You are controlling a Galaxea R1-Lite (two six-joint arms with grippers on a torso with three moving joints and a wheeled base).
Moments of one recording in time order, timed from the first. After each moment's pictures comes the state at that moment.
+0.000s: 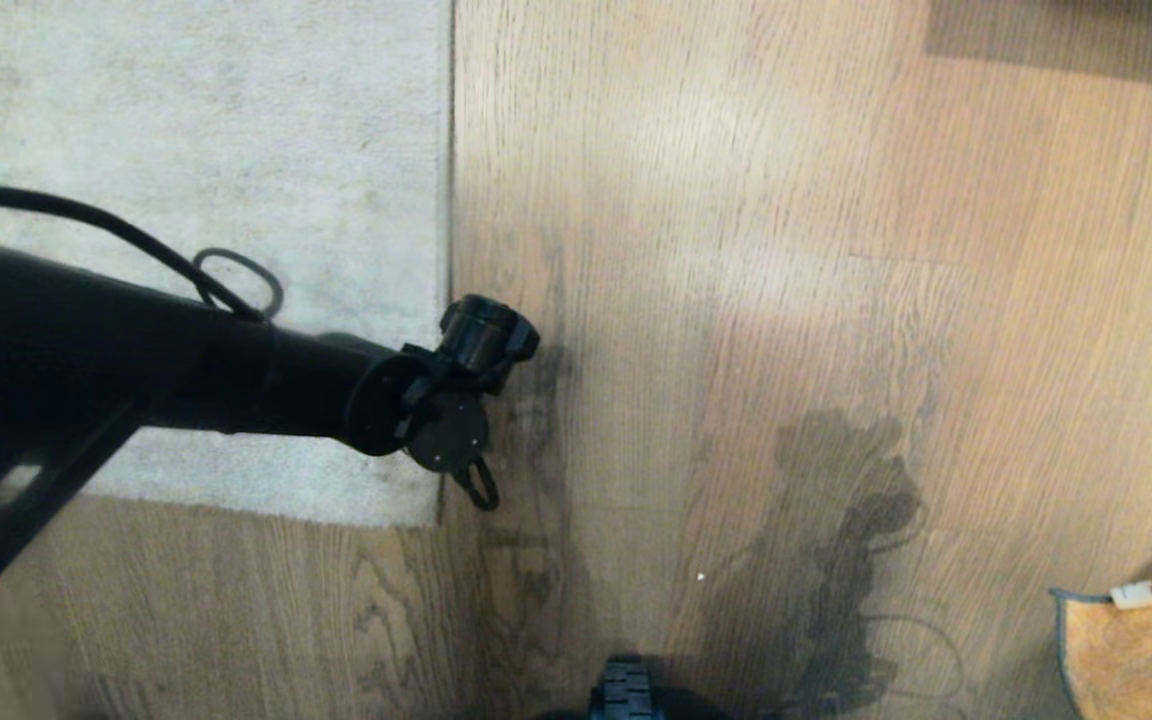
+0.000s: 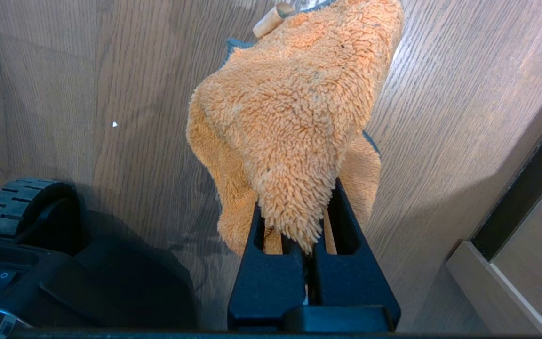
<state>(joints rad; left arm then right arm) -0.57 2.08 -1.37 0.17 0.86 0.13 0.00 0.00 0.00 0.01 0.05 -0.18</state>
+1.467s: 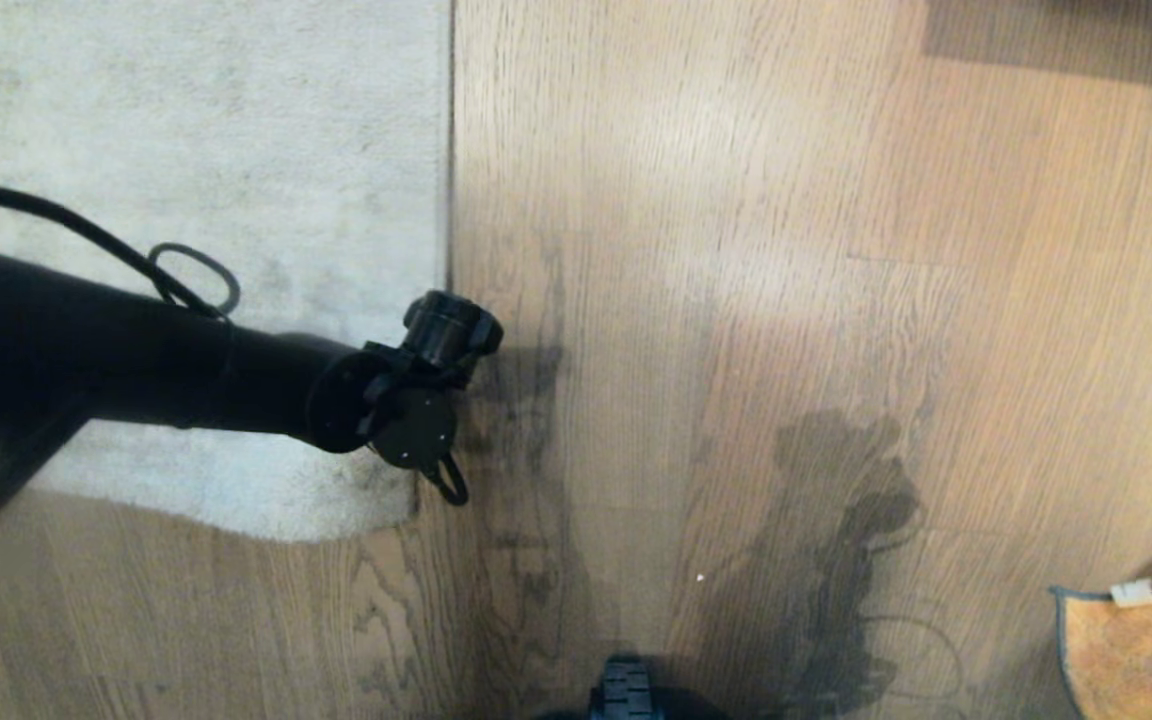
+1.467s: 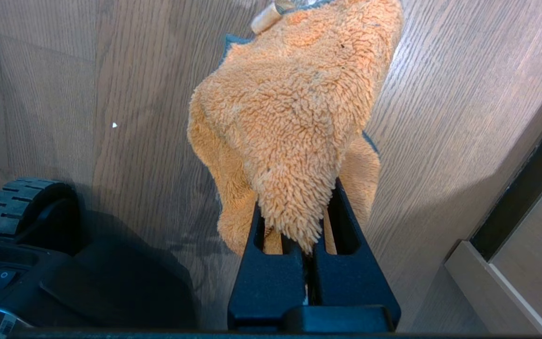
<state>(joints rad) -0.48 2.03 -1.30 0.14 0.90 0.19 0.00 0.00 0.00 0.01 0.05 -0.18</state>
